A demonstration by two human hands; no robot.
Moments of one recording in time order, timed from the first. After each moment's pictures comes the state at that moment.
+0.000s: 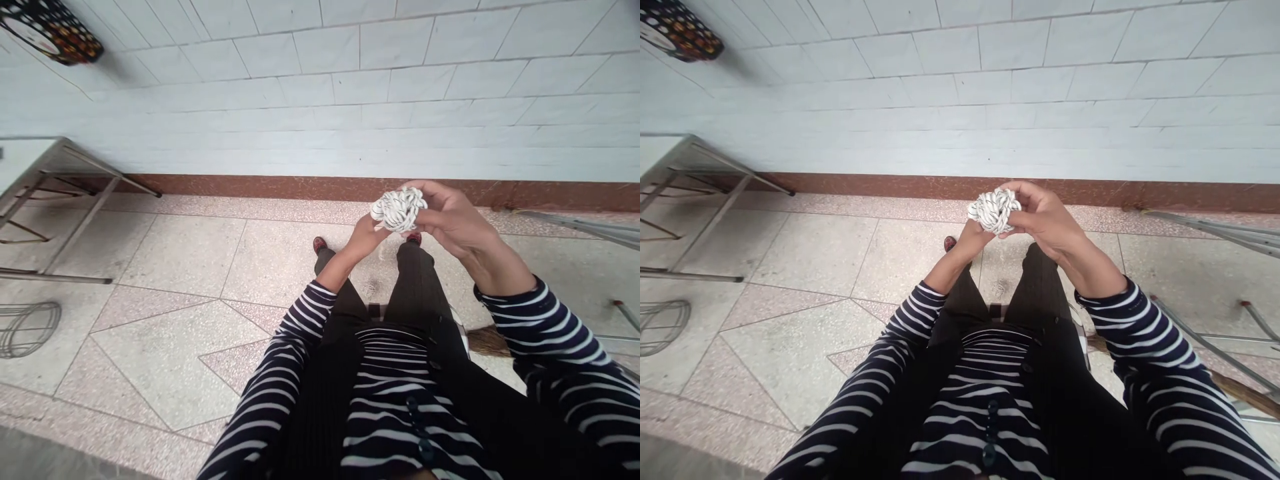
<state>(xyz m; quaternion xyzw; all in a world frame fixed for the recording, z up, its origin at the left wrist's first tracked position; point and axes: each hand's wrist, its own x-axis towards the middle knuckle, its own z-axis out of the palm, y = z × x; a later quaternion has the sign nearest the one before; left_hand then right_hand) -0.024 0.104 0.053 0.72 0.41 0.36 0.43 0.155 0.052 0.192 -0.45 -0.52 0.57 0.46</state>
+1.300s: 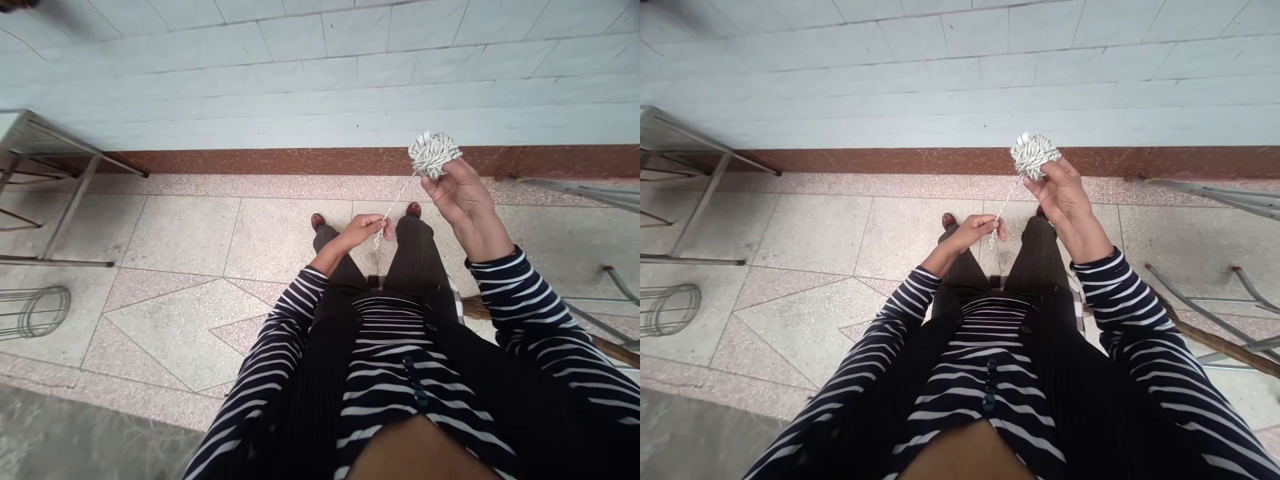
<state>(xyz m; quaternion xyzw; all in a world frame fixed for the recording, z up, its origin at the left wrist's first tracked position) -0.046 0.070 0.021 0.61 0.26 0.27 0.70 0.189 0.067 0.115 -0.44 -0.35 0.53 0.63</state>
